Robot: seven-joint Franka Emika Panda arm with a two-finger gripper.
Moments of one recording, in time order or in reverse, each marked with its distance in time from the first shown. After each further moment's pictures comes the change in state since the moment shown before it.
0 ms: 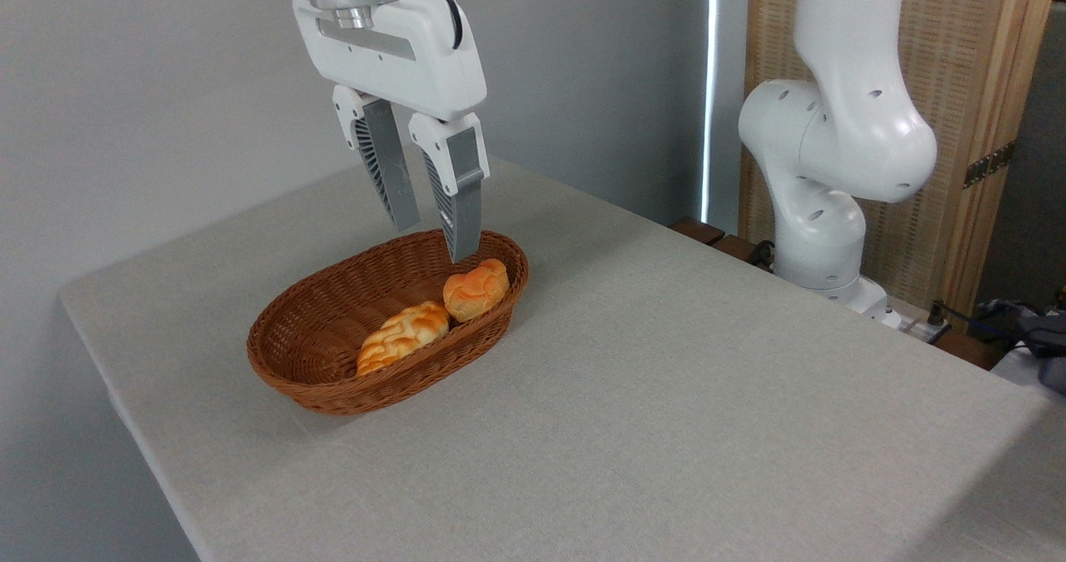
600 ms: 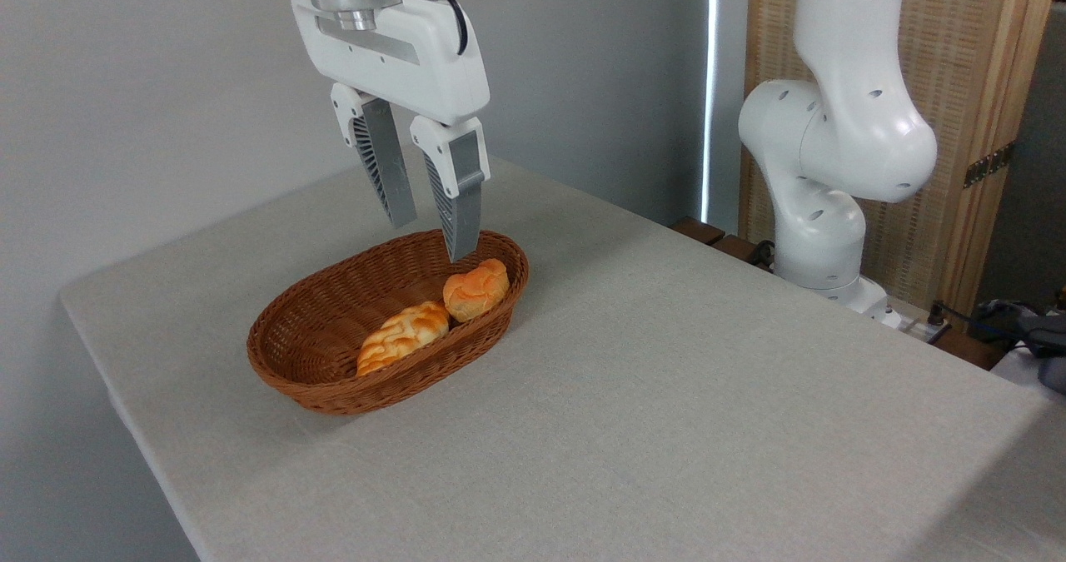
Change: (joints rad) arm 0.004 0.000 0.009 0.000 -0.035 0.000 -0.001
